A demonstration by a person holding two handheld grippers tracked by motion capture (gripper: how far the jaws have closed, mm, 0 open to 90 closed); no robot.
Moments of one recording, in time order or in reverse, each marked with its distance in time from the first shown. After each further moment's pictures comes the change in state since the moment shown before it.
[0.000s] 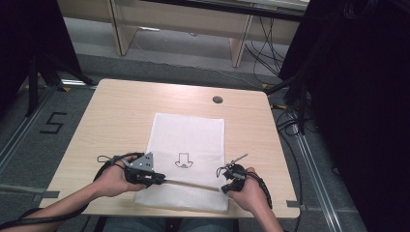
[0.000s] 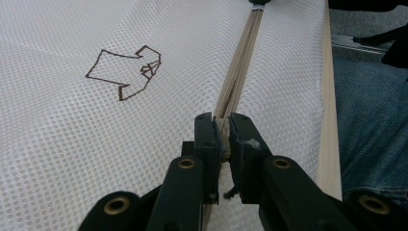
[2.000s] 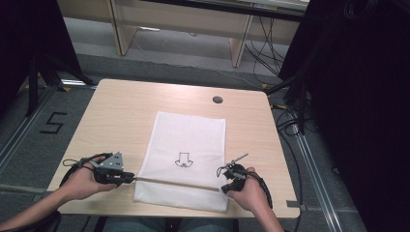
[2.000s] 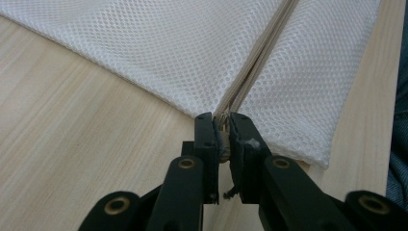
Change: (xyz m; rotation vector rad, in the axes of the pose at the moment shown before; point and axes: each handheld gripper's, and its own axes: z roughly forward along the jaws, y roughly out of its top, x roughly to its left) left arm 0.021 -0.062 -0.051 0.106 0.133 -0.106; right arm -0.003 0.000 0.000 -0.004 0.013 -0.019
